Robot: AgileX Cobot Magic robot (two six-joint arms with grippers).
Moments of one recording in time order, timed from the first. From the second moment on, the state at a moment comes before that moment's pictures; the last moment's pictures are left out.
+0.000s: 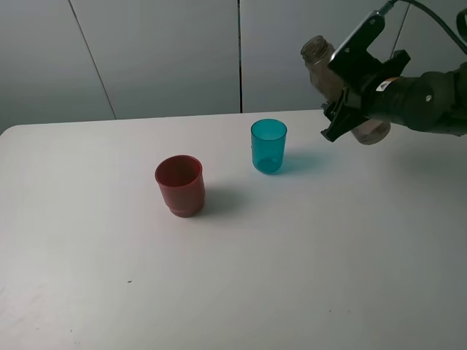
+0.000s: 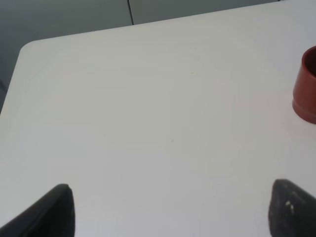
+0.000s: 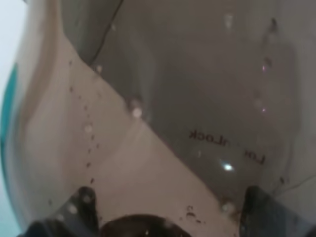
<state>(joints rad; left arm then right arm) -0.15 0.00 -0.51 0.14 1.08 -0.05 0.29 1.76 -0.79 0.31 -0.43 -0.99</state>
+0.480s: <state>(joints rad) -0.15 0.00 -0.51 0.14 1.08 -0.05 0.32 1.88 -0.87 0.50 -0.45 -1.51</state>
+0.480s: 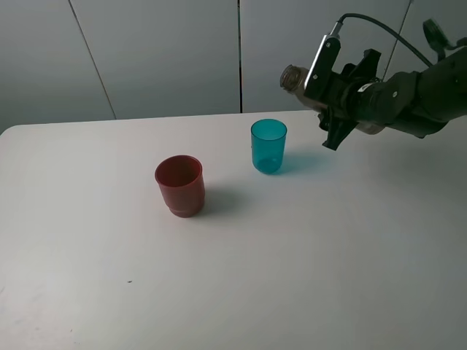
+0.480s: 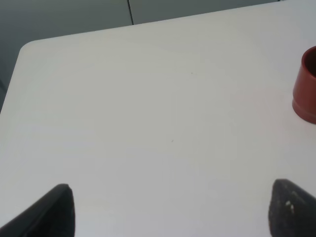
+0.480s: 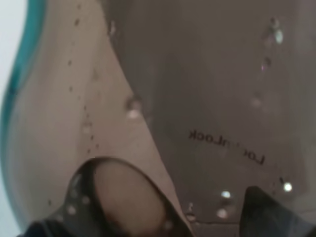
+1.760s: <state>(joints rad) -0.15 0.00 -0.51 0.14 1.08 -0.05 0.33 1.99 -0.94 0.52 -0.58 -2.00</state>
